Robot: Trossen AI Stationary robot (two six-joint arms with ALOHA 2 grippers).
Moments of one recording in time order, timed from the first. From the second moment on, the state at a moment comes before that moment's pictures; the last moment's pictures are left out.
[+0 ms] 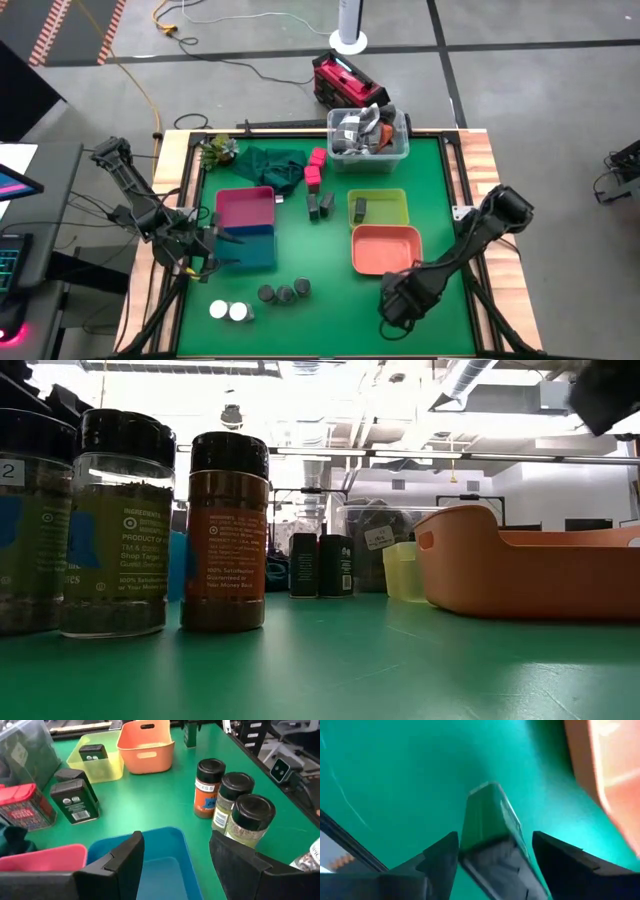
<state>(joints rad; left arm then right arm) -0.89 0.58 0.40 -0.33 -0.76 -0.34 0.68 1.79 1.27 -1.09 -0.13 1.16</state>
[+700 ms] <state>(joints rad) -0.95 0.58 0.33 -0.16 -0.78 -0.31 0.54 1.79 1.44 -1.22 -0.24 1.11</state>
